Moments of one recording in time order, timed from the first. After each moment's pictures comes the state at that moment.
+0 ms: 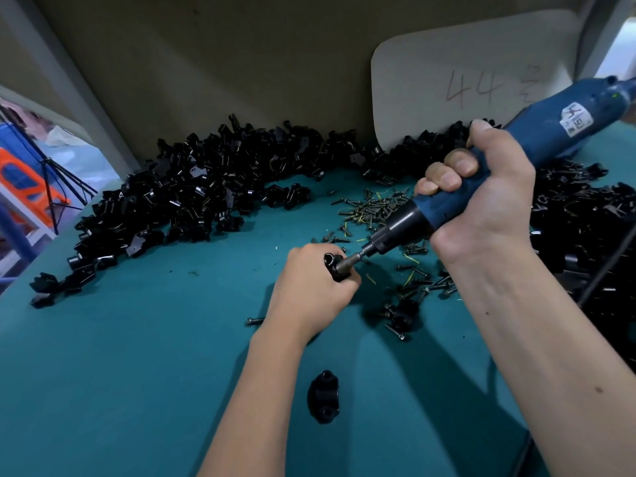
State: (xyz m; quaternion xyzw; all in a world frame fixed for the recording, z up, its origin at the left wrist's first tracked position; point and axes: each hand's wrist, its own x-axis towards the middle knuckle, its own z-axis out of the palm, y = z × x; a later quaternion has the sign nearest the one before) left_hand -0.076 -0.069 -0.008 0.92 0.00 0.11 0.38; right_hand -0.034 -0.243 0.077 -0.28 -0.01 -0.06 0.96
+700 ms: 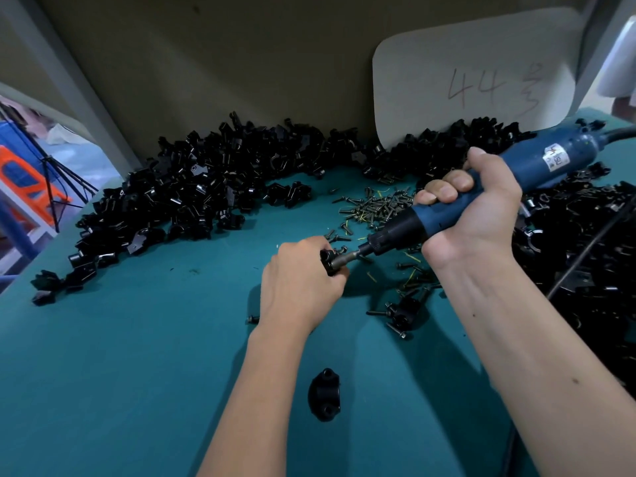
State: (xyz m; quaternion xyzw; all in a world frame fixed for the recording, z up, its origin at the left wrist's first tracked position) left_hand -0.076 -0.066 -0.002 0.95 0.06 0.16 0.26; right_hand -0.027 -0.239 0.059 -0.21 0.07 -0.06 0.97
